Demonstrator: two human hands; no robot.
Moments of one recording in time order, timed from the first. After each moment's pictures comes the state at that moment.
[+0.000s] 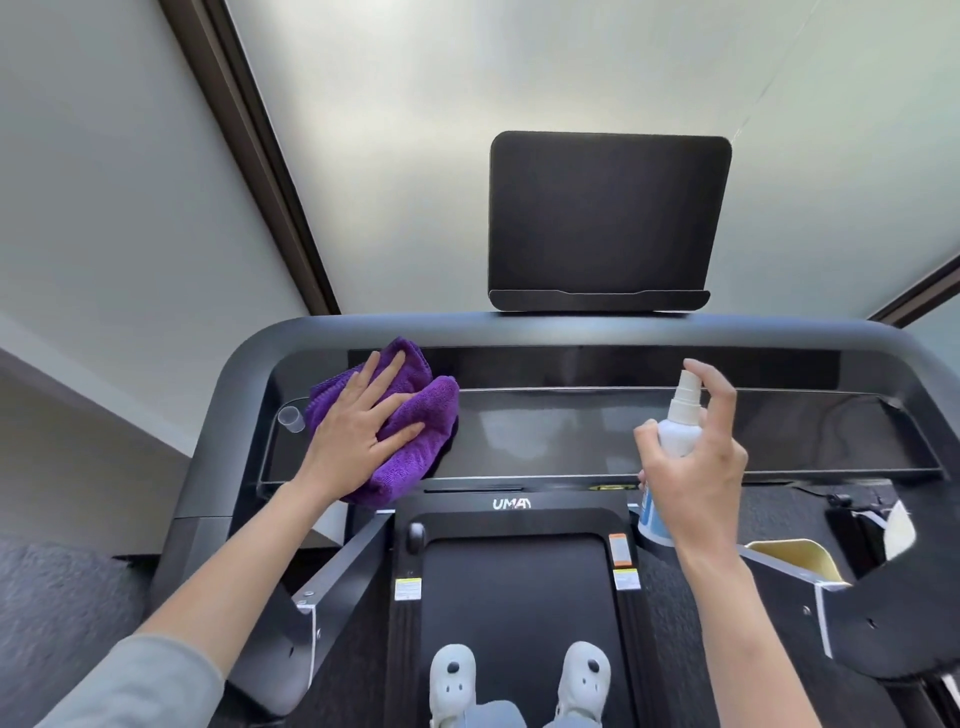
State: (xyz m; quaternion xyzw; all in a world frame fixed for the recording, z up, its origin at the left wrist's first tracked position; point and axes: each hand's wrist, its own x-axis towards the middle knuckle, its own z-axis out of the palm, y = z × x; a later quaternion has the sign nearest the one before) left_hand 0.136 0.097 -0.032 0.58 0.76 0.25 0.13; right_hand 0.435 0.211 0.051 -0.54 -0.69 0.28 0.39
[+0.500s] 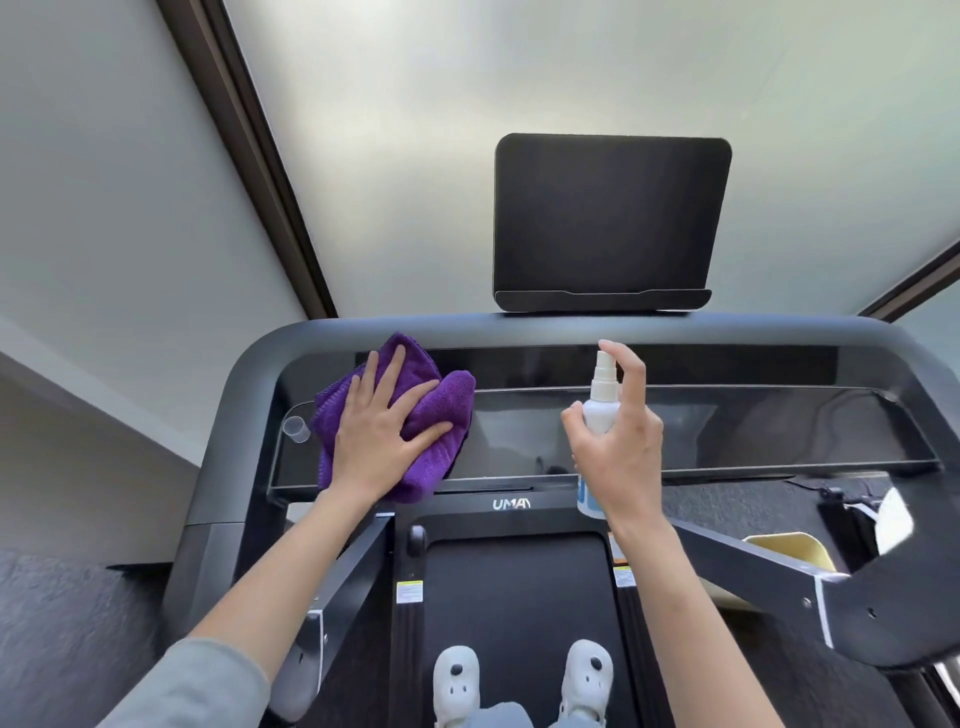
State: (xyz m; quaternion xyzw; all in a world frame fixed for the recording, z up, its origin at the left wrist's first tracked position) left_hand 0.151 0.110 -0.045 0.54 0.80 0.24 0.04; right_hand 0.375 0.200 0.039 -0.50 -0.73 0.29 0.37
